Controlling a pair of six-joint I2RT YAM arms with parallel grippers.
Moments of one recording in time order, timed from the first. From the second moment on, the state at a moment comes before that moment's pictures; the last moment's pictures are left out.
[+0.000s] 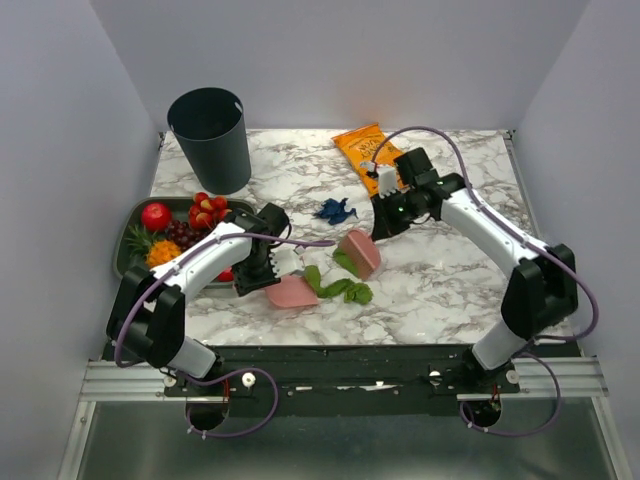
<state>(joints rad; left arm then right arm) -0.52 1.46 1.05 -1.17 -0.03 0.74 0.45 1.69 1.40 -0.75 -0.42 -0.04</state>
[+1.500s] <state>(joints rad) -0.76 1.75 1.28 -1.10 0.01 0.69 0.49 1.49 1.18 -0.75 -0.43 0.01</state>
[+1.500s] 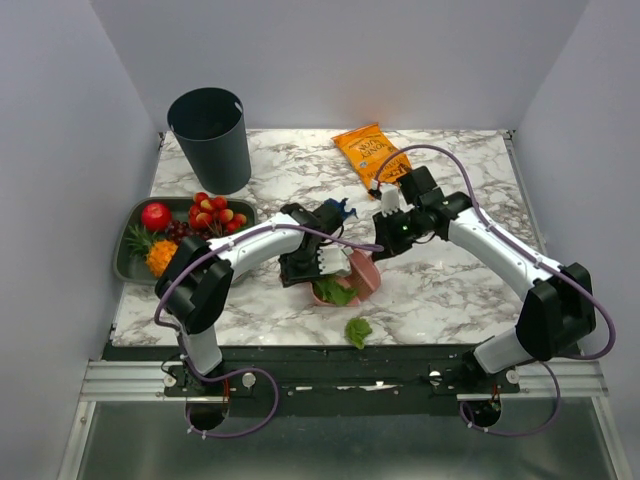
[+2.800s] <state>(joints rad) -0.51 1.32 1.04 -1.03 0.27 0.72 0.43 1.27 1.25 -0.99 -0.49 -0.48</state>
